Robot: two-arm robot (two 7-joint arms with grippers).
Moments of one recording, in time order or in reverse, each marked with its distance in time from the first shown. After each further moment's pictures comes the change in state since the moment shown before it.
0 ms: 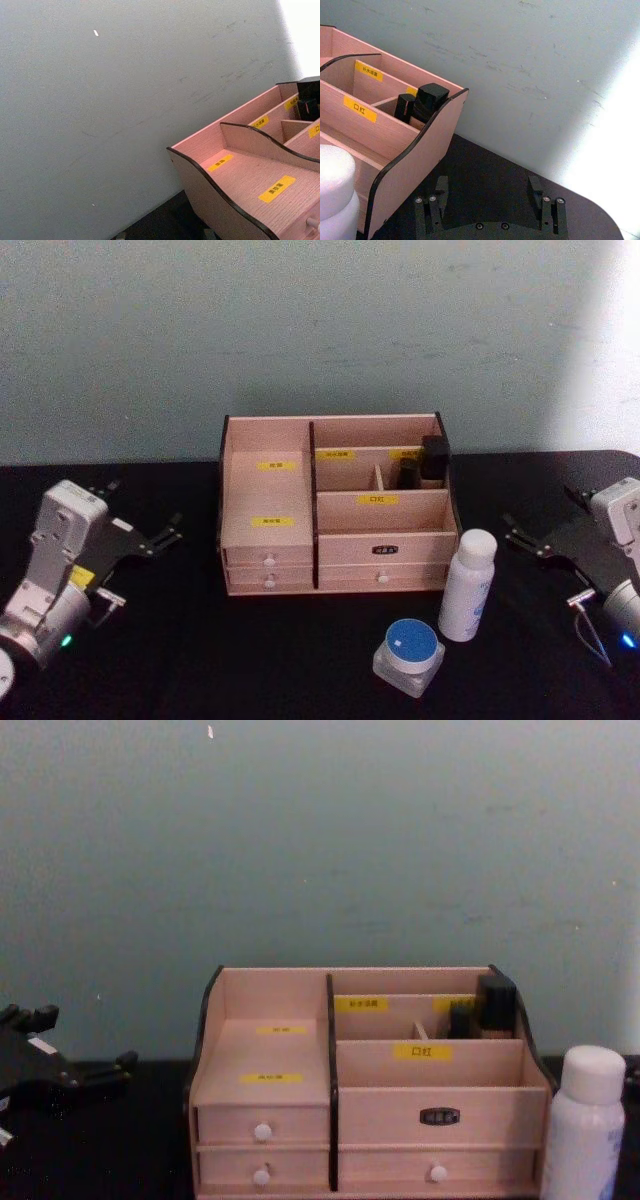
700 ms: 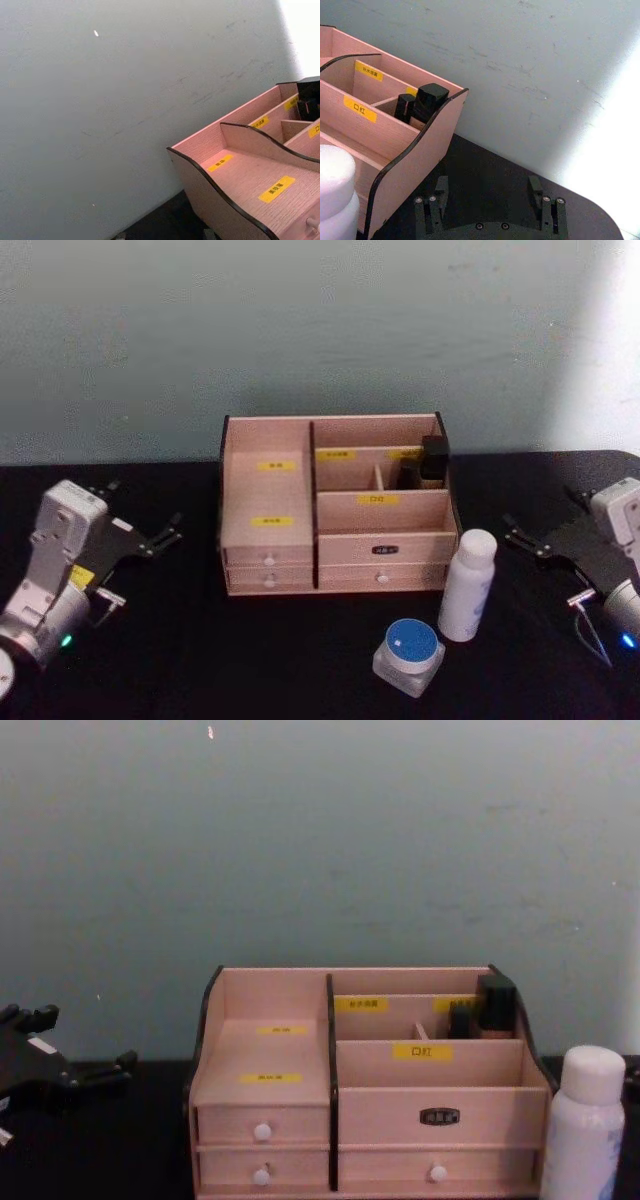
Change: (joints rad) left arm 0.000 0.000 0.000 0.000 0.000 0.000 0.000; right arm 0.000 0.000 0.000 0.000 0.000 0.000 0.000
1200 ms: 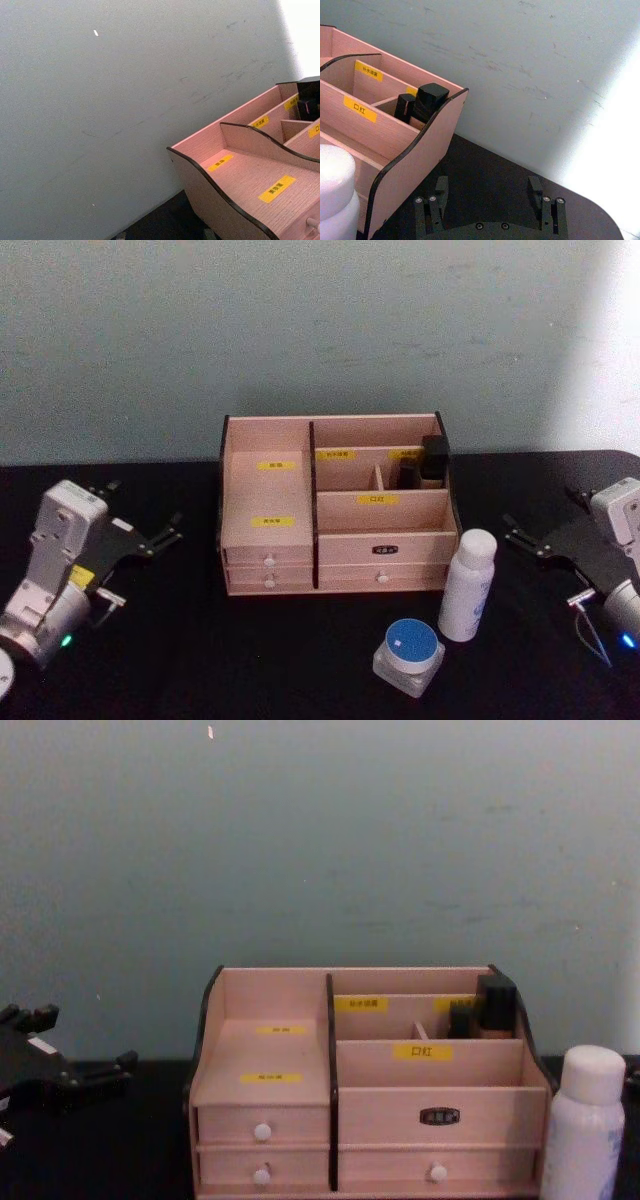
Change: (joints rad) left arm 0.000 0.000 0.000 0.000 0.000 0.000 0.000; right arm 0.000 0.000 0.000 0.000 0.000 0.000 0.000
